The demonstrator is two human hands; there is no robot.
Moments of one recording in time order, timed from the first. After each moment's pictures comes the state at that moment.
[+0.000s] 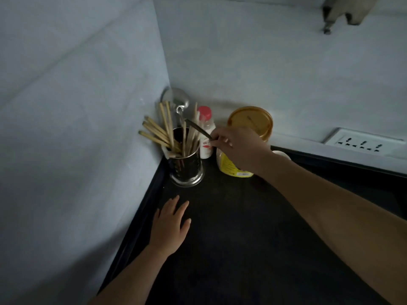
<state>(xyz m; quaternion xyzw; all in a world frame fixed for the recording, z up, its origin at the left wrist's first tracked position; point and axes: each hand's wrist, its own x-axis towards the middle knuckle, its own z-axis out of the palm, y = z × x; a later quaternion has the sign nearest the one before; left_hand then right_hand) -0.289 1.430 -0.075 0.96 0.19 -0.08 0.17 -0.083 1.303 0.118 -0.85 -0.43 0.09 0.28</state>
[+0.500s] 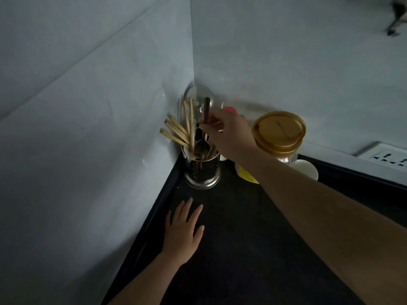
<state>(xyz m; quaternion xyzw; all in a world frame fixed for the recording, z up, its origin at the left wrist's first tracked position) -0.297 1.430 -0.098 0.96 0.21 -0.07 0.15 -0.087 1.389 0.108 -0.81 -0.37 0.08 0.46</state>
